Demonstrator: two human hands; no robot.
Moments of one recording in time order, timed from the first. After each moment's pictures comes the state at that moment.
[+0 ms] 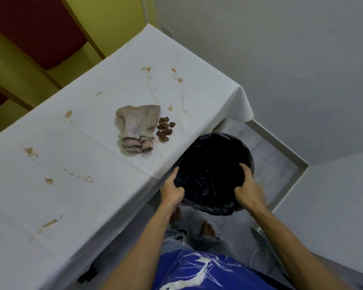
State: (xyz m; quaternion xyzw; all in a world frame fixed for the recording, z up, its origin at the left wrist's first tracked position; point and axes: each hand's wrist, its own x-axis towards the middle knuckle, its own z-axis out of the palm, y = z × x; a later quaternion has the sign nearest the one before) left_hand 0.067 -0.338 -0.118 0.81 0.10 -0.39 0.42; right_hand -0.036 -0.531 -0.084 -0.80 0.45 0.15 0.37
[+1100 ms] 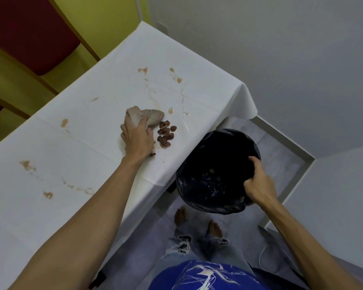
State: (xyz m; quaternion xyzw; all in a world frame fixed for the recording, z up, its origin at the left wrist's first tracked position) left_hand 0.235 -0.328 -0.081 0.97 -0.09 -0.10 0.23; right_hand -0.013 -0.547 -0.084 -0.80 0.45 0.10 0.38
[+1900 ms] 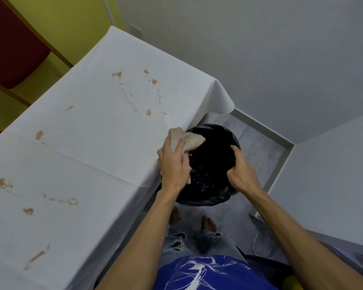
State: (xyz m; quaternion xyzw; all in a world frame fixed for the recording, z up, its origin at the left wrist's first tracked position) left_hand 0.100 -0.403 -0.087 0.91 -0.20 -0.12 0.34; right_hand -0.016 -0.553 -0.077 -0.81 0.43 0.09 0.39
